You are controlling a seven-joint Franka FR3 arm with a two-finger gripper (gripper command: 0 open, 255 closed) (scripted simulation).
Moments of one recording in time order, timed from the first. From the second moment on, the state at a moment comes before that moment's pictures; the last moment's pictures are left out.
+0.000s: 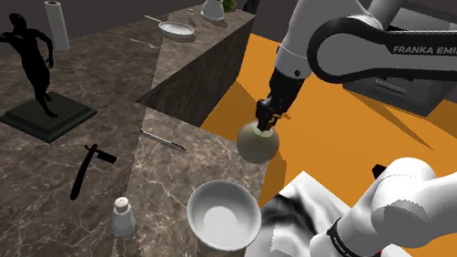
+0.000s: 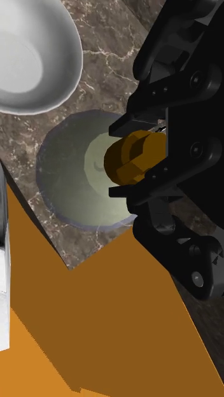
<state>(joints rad) 0.06 -0.66 0.14 -2.56 0.07 1.92 0.20</state>
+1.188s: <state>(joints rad) 0.16 -0.71 0.34 -2.36 0.19 1.69 0.45</state>
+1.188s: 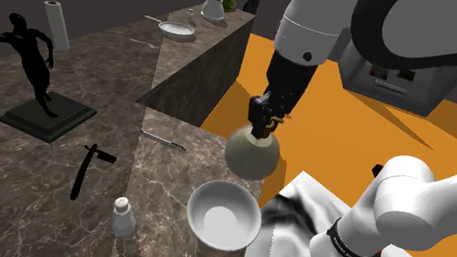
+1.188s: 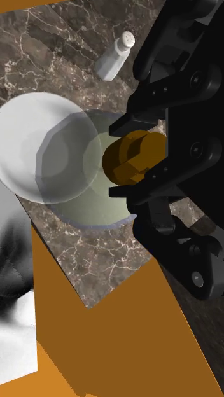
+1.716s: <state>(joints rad) 0.19 -0.67 0.44 -2.31 0.24 1.69 0.57</state>
